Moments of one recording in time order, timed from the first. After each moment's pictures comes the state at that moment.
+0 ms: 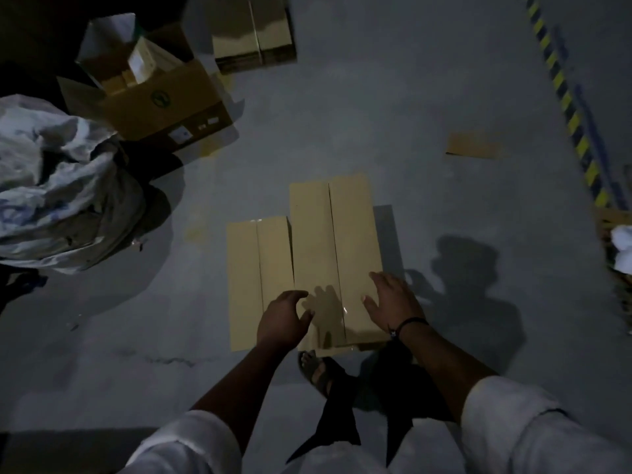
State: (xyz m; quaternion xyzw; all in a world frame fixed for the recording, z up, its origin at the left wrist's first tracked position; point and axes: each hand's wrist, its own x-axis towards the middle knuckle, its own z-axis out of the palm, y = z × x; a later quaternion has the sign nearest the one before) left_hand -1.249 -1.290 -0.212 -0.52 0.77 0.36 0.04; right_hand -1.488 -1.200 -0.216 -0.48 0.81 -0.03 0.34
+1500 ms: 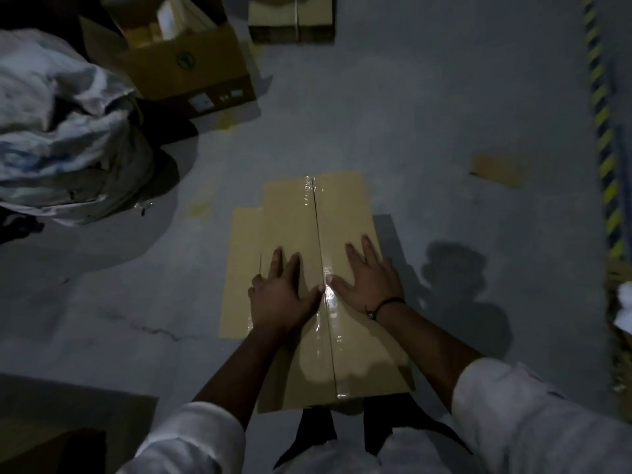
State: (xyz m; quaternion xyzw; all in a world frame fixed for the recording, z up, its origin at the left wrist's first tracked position) left_hand -1.278 -1.331 -0.174 -0.62 0.74 0.25 0.04; right_hand -1.476 -1.307 -0.174 -0.56 0.77 0.04 0.31
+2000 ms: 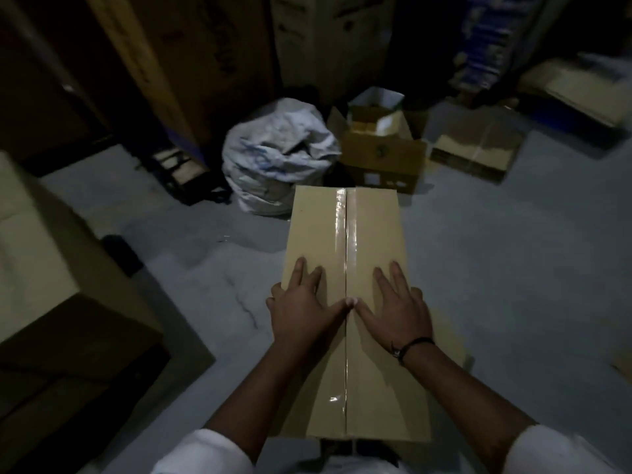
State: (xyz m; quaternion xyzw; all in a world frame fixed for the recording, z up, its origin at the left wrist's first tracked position) left_hand -1.123 -1.226 -0.014 -0.83 0.53 0.16 -0.12; right_hand -1.297 -1.278 -0.029 -0.77 0.61 -0.05 0.19
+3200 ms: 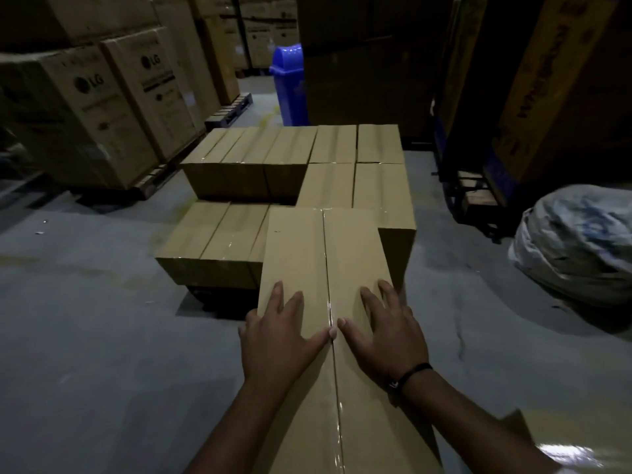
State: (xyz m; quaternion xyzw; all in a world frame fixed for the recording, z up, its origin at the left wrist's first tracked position) left_hand -0.908 -0.621 0.074 -0.99 0.09 0.02 -0.11; right_hand -0.949 -0.806 0.031 -0.95 0.14 -0.07 0.26
